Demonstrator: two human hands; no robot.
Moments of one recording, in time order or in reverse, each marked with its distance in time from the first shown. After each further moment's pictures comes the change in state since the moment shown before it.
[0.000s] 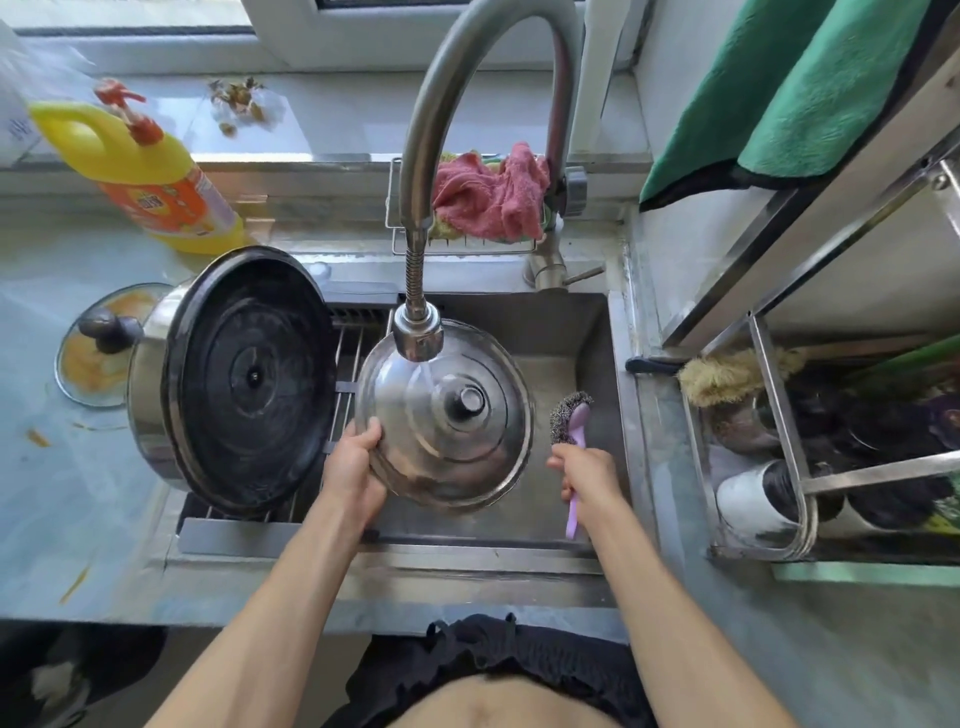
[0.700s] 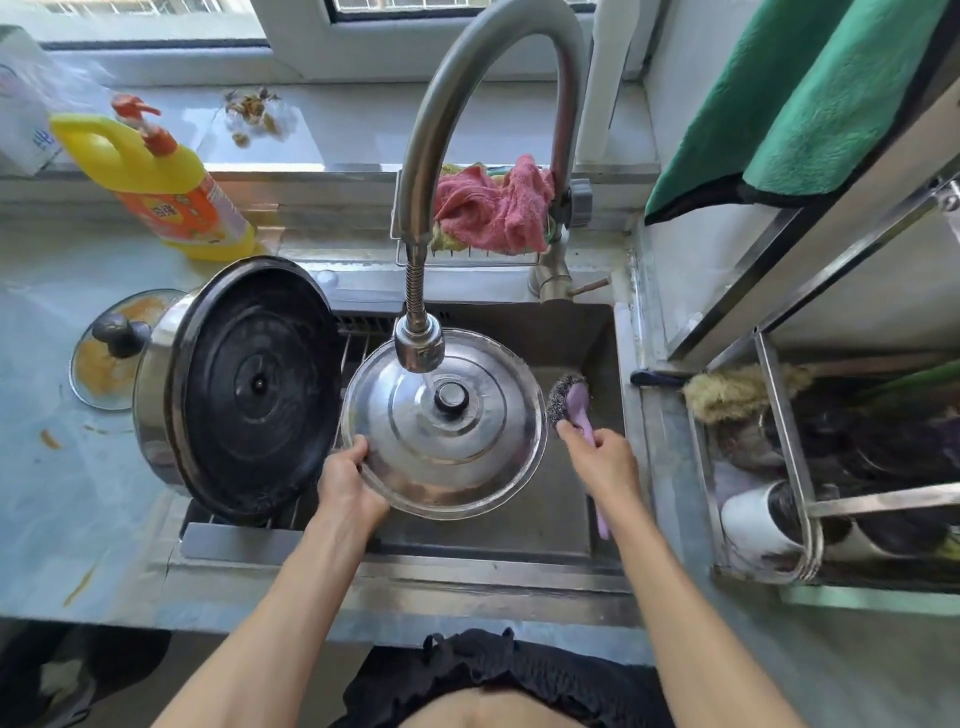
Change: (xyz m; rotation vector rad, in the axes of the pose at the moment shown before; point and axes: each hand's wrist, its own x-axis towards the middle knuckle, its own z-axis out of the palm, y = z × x) left_hand -0.003 0.004 0.001 -0.257 0.248 -0.136; right_hand -0.006 -0.029 -0.017 -0.358 0.059 -0.297
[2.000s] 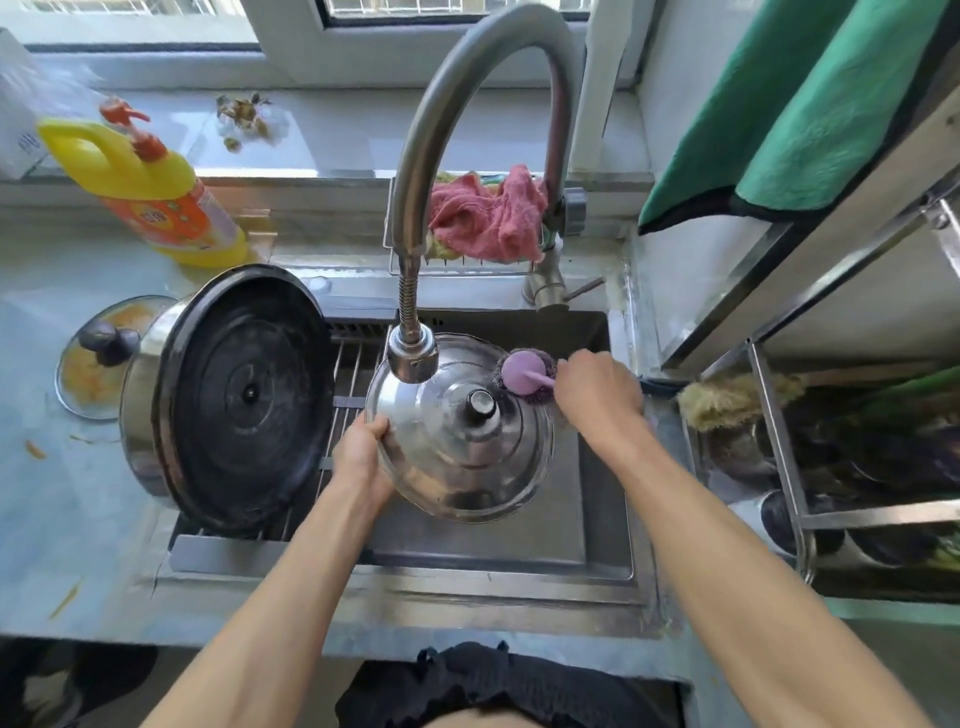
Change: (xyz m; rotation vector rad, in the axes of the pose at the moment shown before) left_hand -0.012 0.003 0.043 0.283 -0.065 0.102; right_hand 0.023 -0.093 -0.018 -0.881 0.160 -0.486
